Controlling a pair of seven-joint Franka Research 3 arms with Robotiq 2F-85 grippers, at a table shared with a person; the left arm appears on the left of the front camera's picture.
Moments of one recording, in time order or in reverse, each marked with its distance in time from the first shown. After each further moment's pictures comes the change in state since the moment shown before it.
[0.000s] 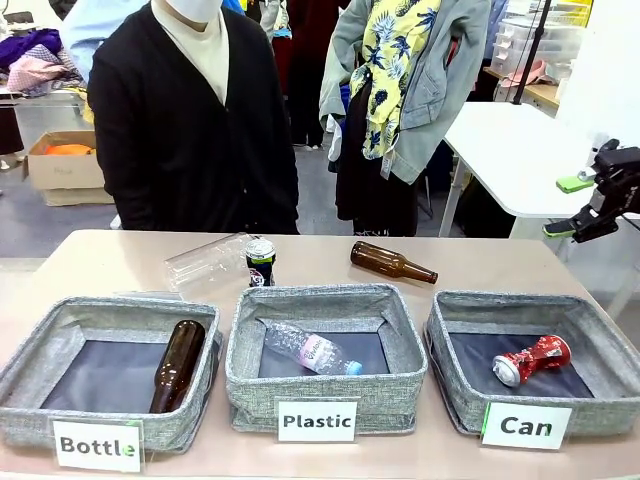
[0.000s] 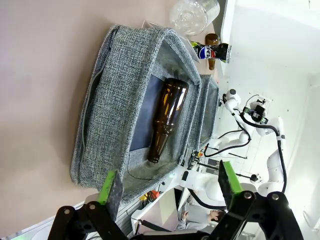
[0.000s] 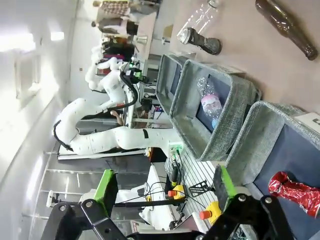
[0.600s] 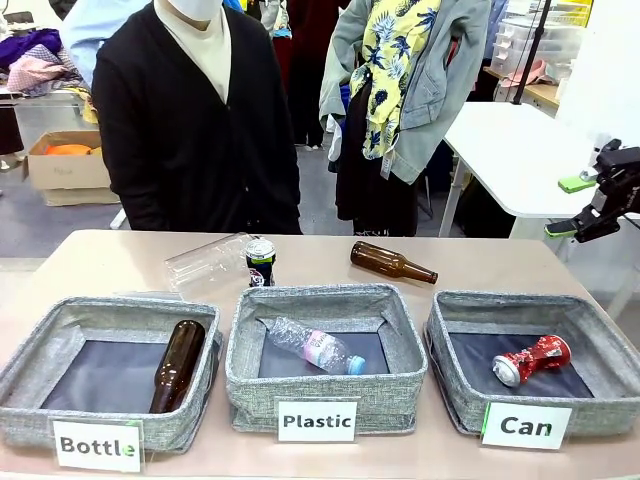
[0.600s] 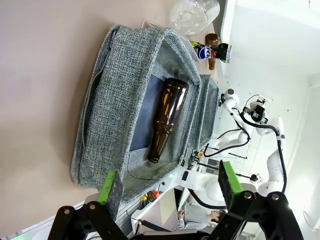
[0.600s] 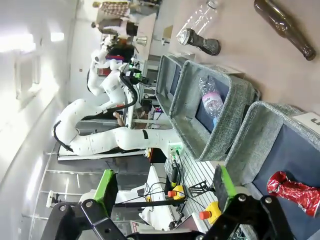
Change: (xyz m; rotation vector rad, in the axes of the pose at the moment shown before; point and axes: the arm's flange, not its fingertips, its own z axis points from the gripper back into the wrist) left arm 0.000 0.000 0.000 0.000 0.000 0.000; right arm 0.000 -0.001 0.002 -0.001 -0.004 -0.001
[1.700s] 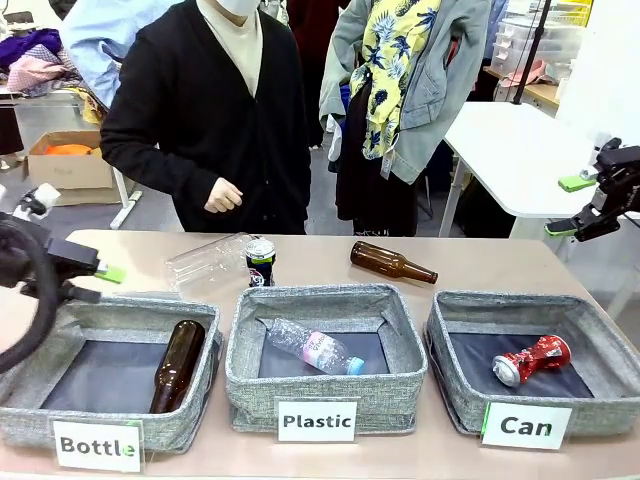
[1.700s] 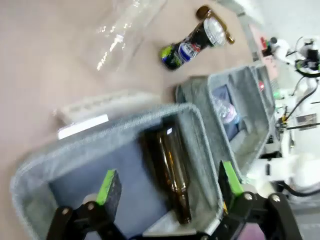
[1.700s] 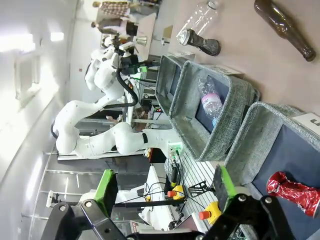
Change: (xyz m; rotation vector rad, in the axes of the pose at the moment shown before) left arm 0.024 -0.123 -0.154 0.223 0.018 -0.681; right arm 0.001 0.001 0.001 -0.001 0.001 0.002
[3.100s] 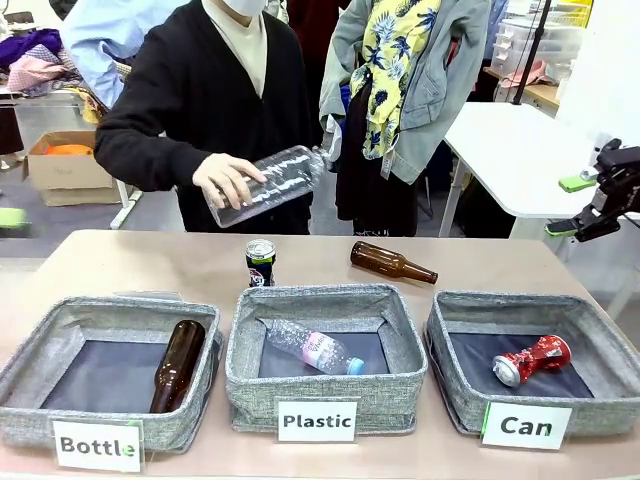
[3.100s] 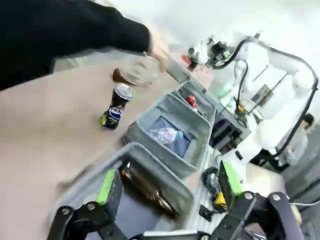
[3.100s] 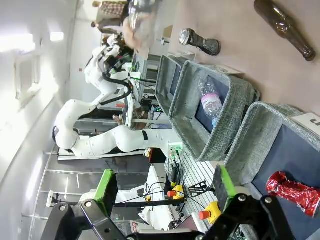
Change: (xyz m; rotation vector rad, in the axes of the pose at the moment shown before) left arm -0.010 0.019 0.156 -0.355 -0.257 -0.369; right arm 0.000 -0.001 0.001 0.001 0.000 -0.001
